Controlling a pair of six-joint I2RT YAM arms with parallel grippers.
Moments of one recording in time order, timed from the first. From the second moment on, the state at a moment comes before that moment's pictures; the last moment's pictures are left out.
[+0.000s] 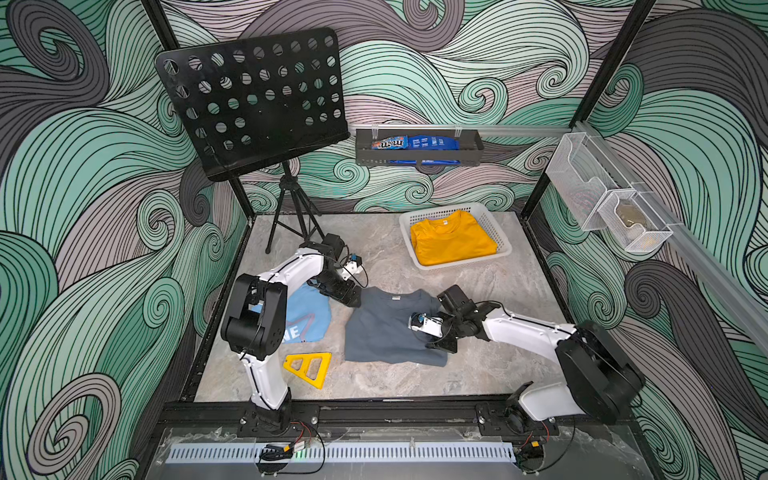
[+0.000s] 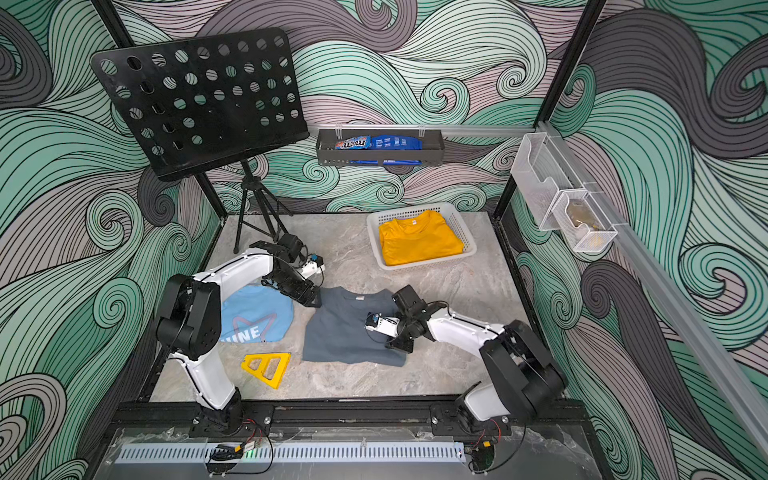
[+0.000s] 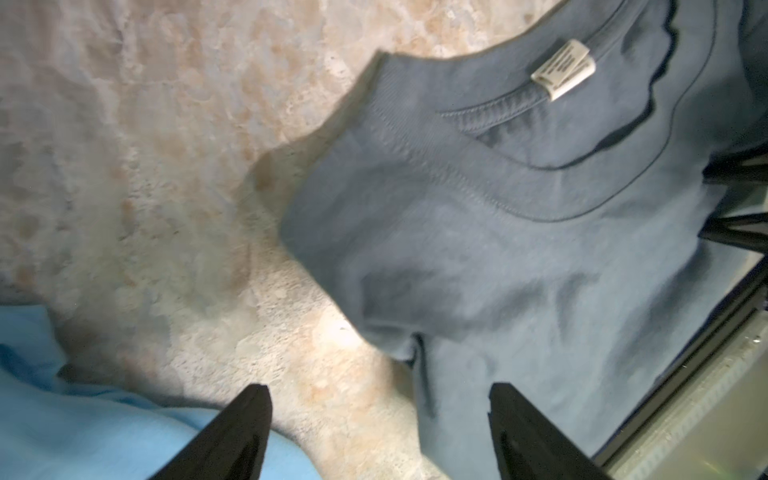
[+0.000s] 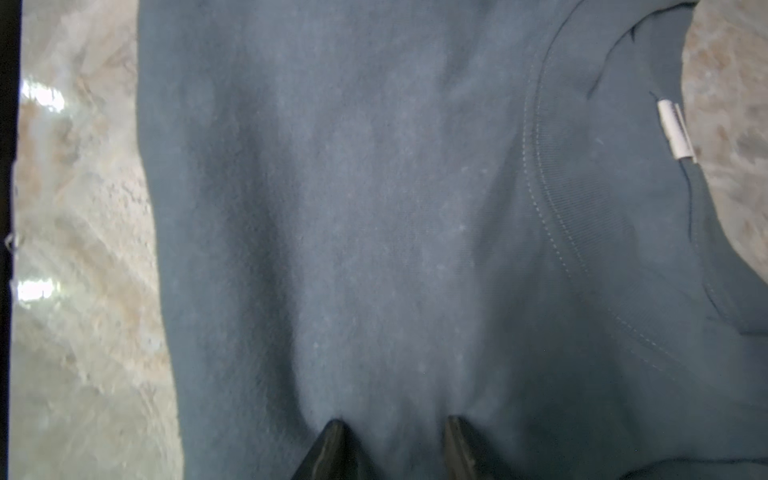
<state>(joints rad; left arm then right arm) -0.30 1.84 1.32 -0.96 0.37 0.28 0.55 1.40 0.63 -0.44 -0.29 -0.76</state>
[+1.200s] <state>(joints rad) -0.42 2.02 1.39 -0.85 0.49 0.16 0.30 1.69 0.87 -0.40 -0.34 -0.49</state>
